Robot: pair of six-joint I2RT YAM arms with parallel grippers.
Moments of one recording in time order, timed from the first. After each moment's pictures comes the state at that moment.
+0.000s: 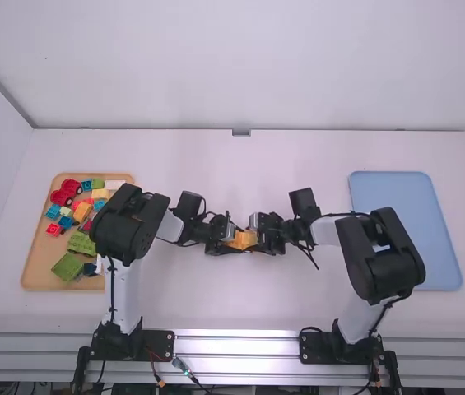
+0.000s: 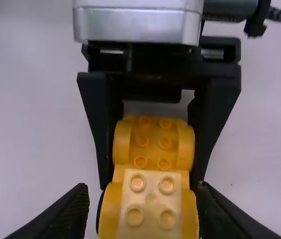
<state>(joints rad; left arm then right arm) -0.29 2.13 0.78 0.38 1.08 1.02 0.30 1.85 0.71 0.03 -0.97 -1.10</state>
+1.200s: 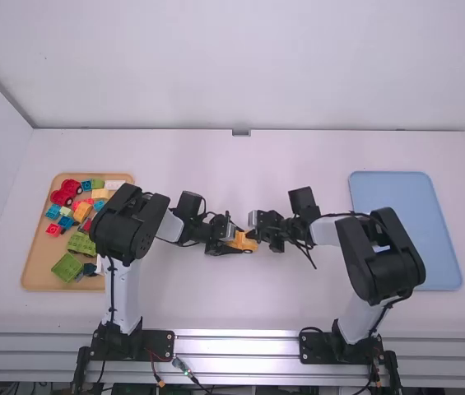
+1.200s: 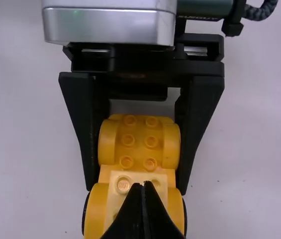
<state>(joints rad) -0.29 2.13 0.78 0.38 1.08 1.02 0.30 1.84 0.71 0.06 -0.91 -1.05</state>
